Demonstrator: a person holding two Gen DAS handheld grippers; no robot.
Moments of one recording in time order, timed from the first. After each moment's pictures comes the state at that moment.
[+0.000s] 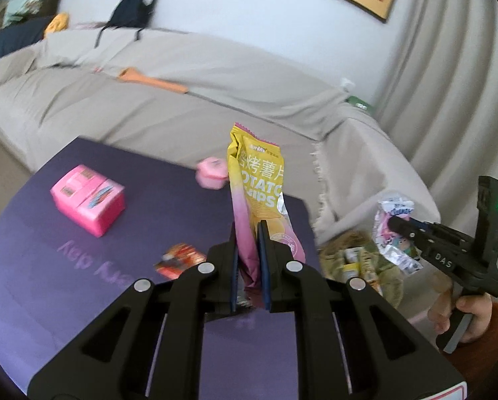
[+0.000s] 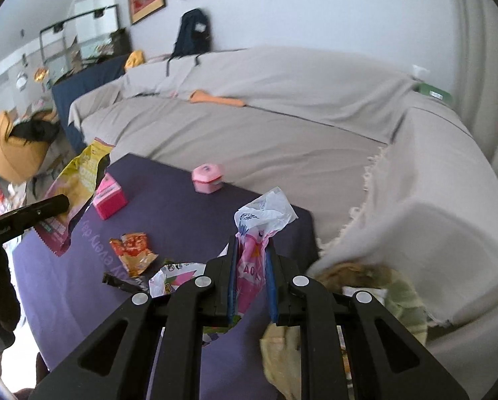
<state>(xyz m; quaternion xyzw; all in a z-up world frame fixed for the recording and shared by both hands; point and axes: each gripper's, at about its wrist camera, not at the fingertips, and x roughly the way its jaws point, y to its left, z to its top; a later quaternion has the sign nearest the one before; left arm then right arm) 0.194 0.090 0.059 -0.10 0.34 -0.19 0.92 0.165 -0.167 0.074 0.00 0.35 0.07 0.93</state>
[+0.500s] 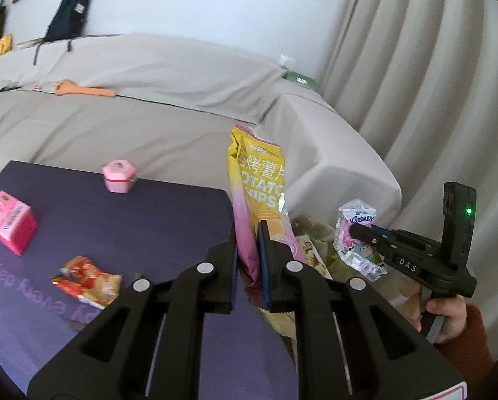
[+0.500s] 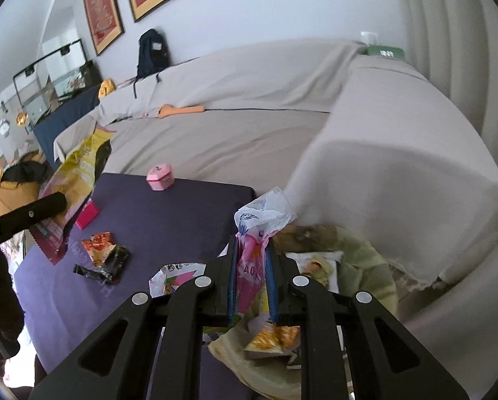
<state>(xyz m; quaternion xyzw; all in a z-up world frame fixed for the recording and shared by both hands) 0.195 -0.029 0.053 -0.06 0.34 -0.28 0.89 0.131 -0.282 0.032 0.08 0.35 0.04 0.93</state>
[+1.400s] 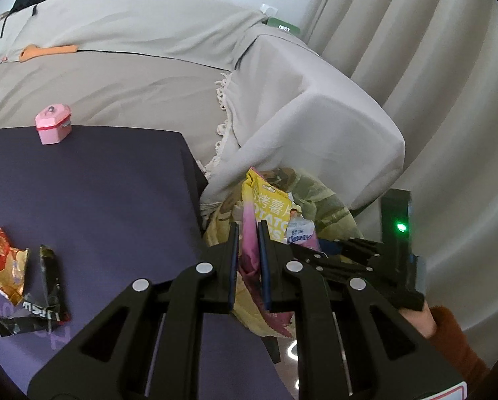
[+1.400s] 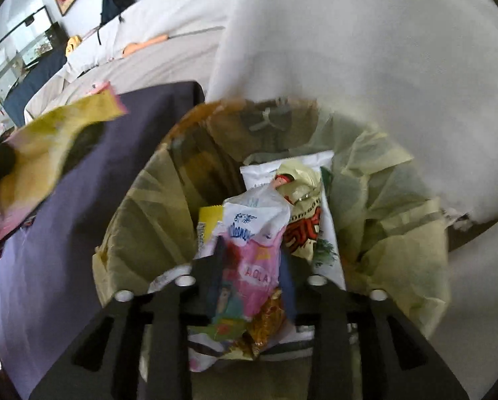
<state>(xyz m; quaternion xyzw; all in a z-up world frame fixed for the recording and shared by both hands) 0.213 -0.103 -0.029 -0.05 0.41 -0.33 0.85 0.165 -0.297 -0.095 0.07 0.46 0.01 0.88</state>
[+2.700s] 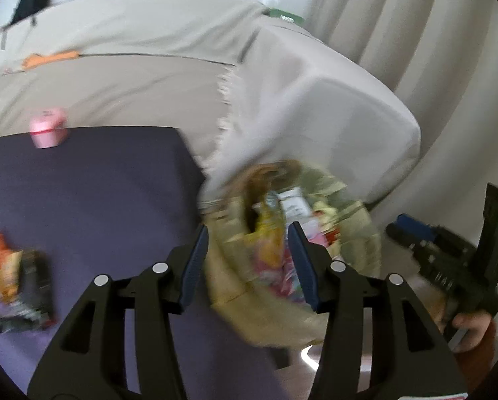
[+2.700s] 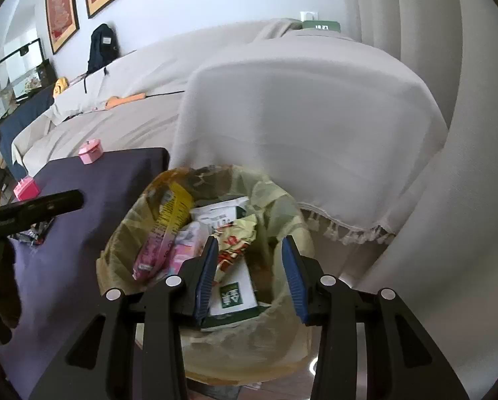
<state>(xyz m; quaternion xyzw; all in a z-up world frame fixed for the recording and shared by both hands) 0.205 -0.118 -0.039 -0.01 0.41 -0.29 0.87 0.082 -0.349 -0.030 0.07 0.36 -0.06 0.93</state>
